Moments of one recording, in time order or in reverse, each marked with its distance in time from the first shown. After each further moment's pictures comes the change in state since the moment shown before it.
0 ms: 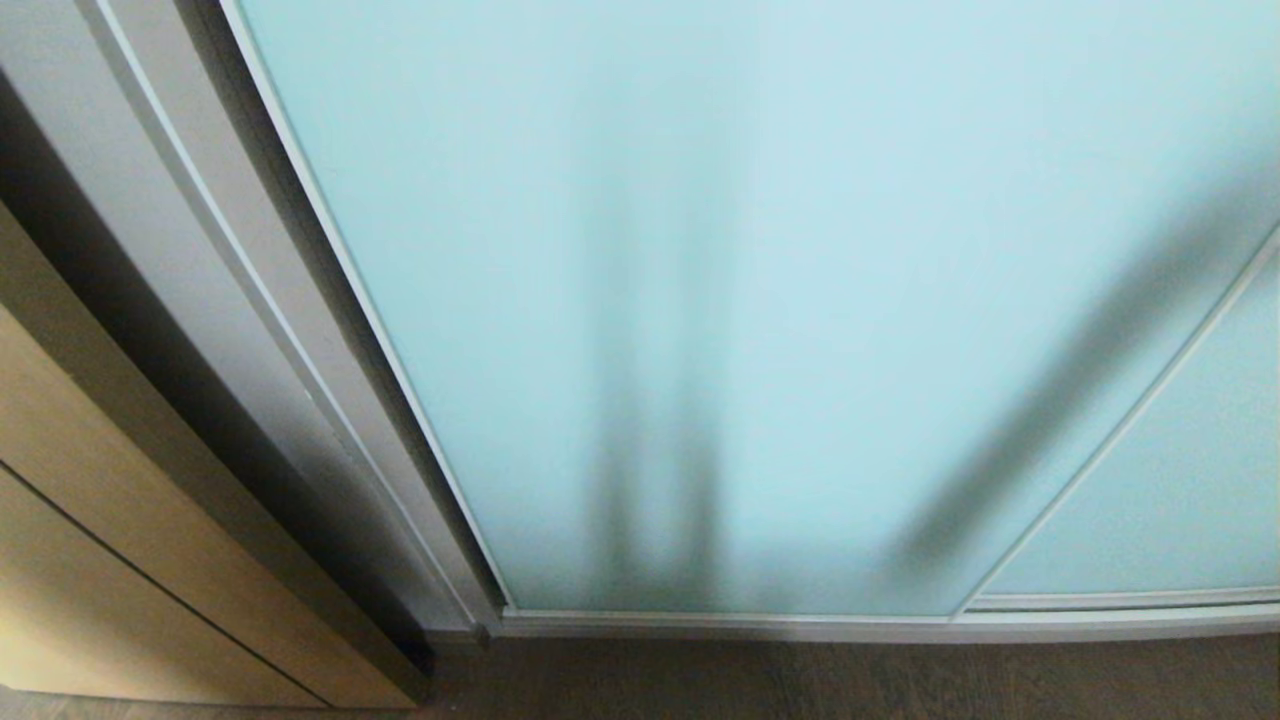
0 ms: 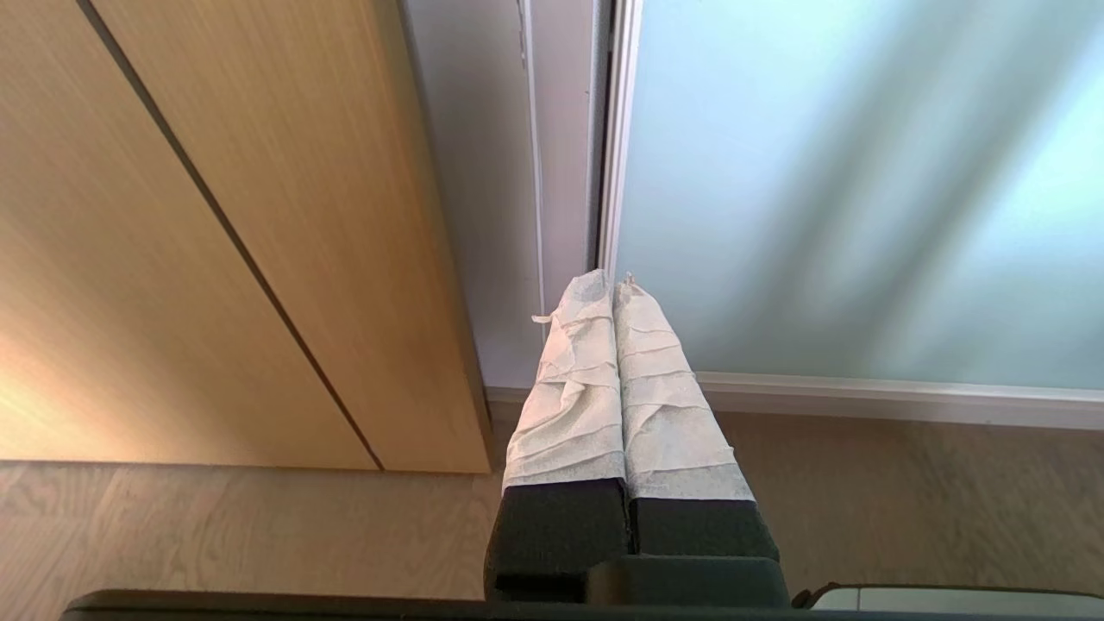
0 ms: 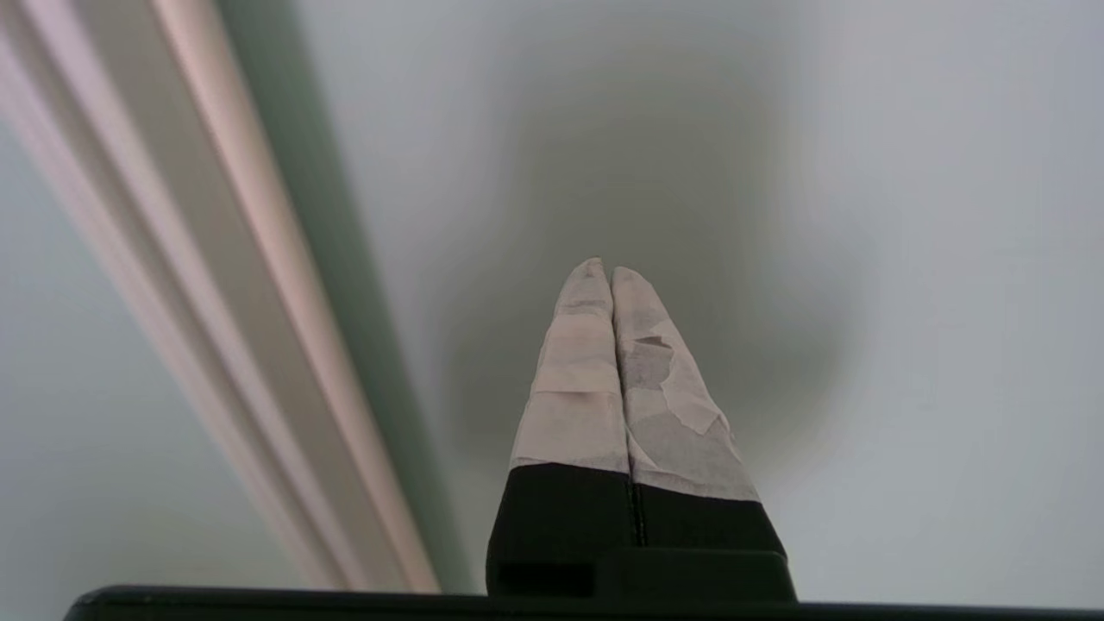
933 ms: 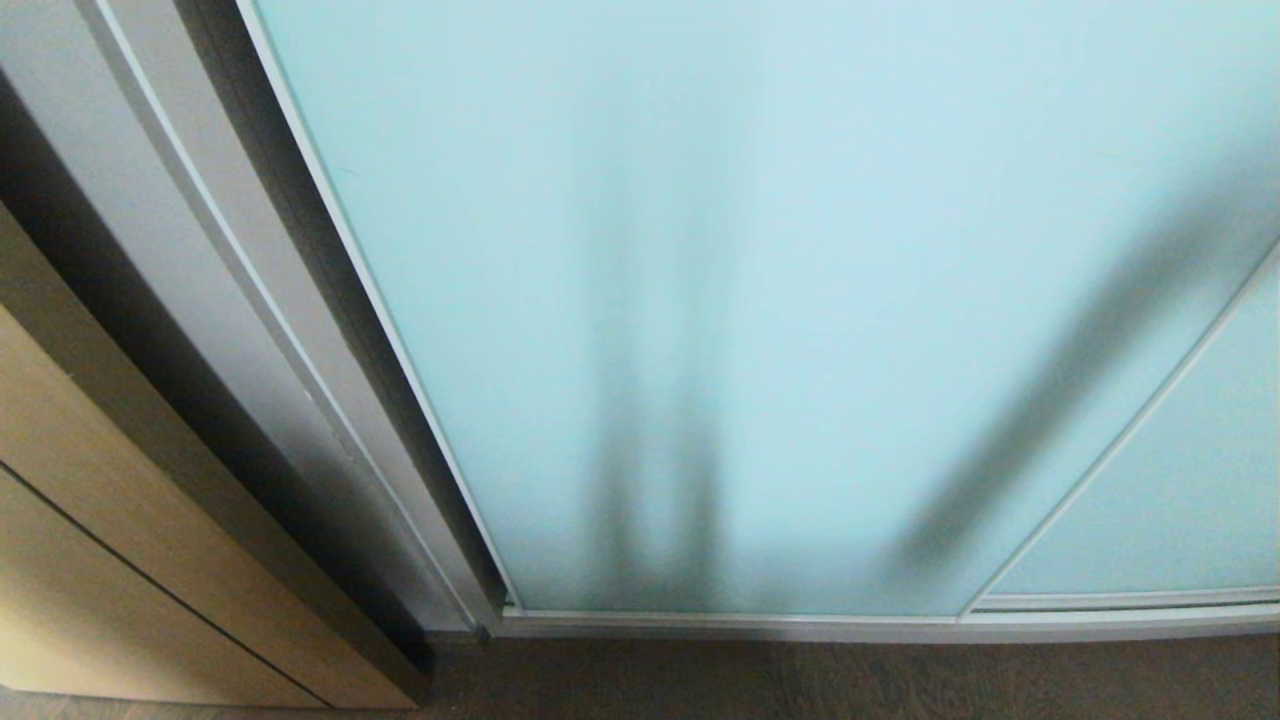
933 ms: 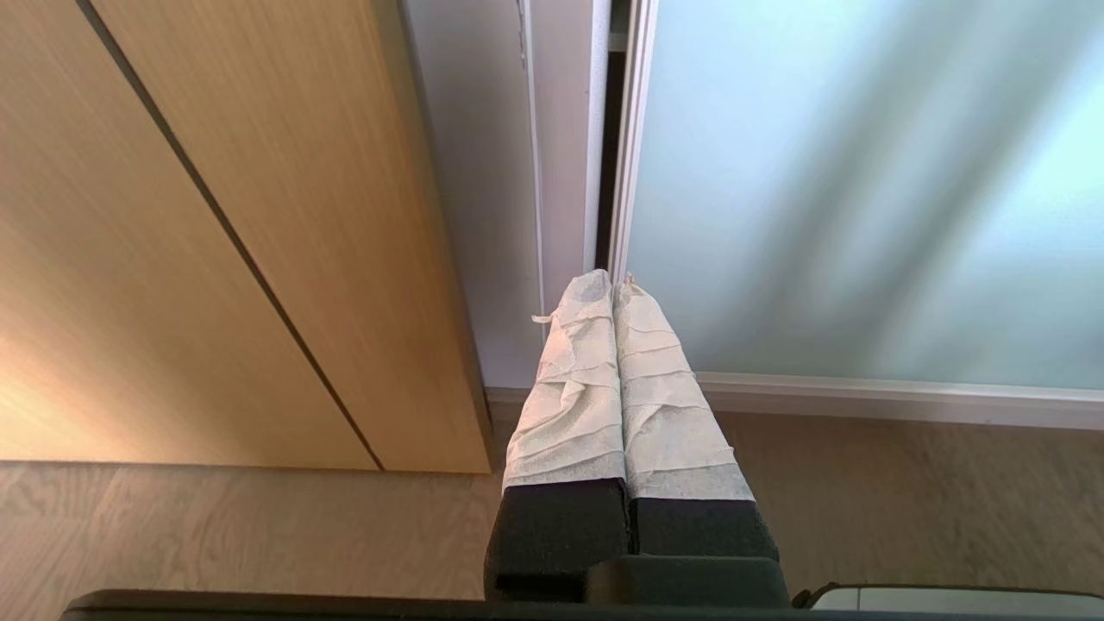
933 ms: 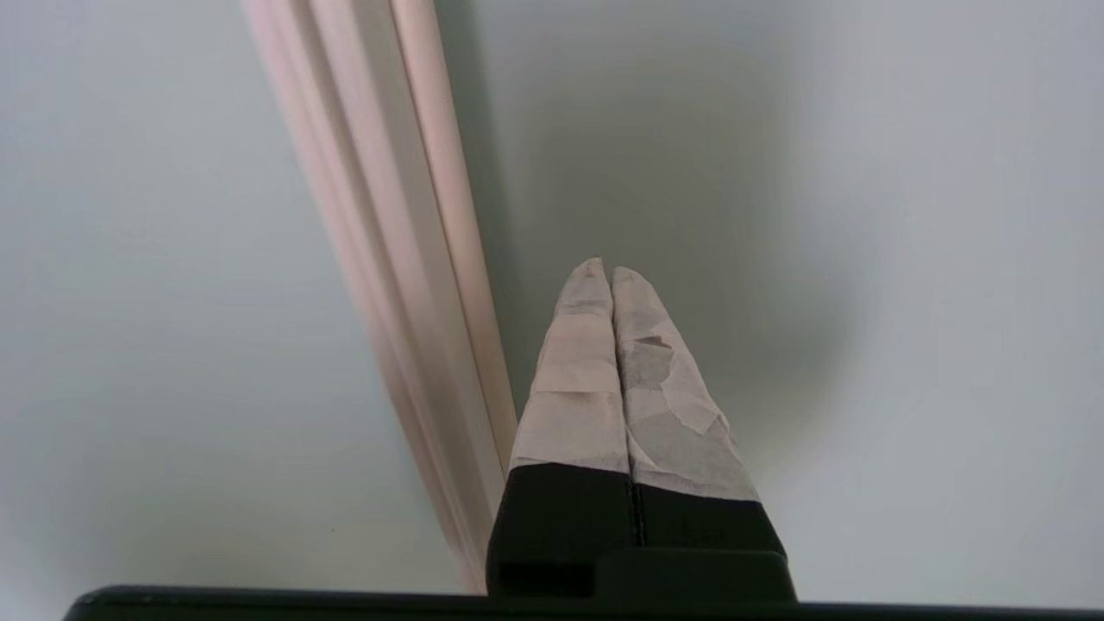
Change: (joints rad) left arm 0.000 0.000 0.000 0.000 0.000 0.000; right arm 0.025 -0.060 0.078 -0.001 -0.002 -0.004
